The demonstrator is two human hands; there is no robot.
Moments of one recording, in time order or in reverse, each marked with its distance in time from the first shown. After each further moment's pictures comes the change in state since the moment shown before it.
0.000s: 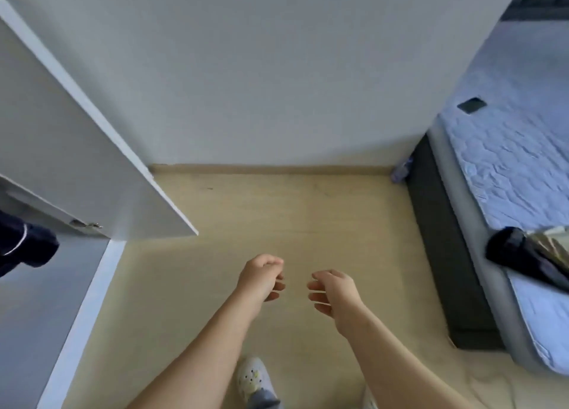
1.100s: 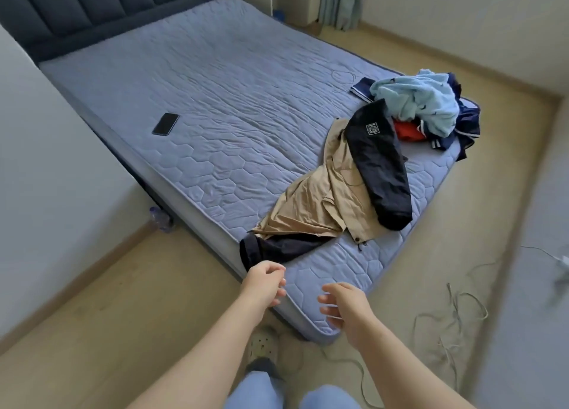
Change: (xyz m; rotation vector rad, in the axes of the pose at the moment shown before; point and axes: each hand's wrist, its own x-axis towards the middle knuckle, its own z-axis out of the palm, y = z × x) left_hand -0.071 0.133 0.645 0.611 -0.675 0.170; right_hand 0.021 0.027 -0.598 0.771 0.594 0.125
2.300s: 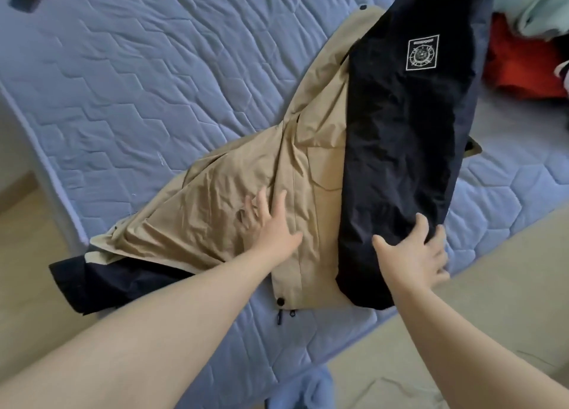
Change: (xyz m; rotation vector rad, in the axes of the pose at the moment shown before) left_hand 0.427 0.116 0.344 0.887 0.171 -0.055; right_hand 0.506 -0.224 -0.232 -0.919 0.381 -0.128
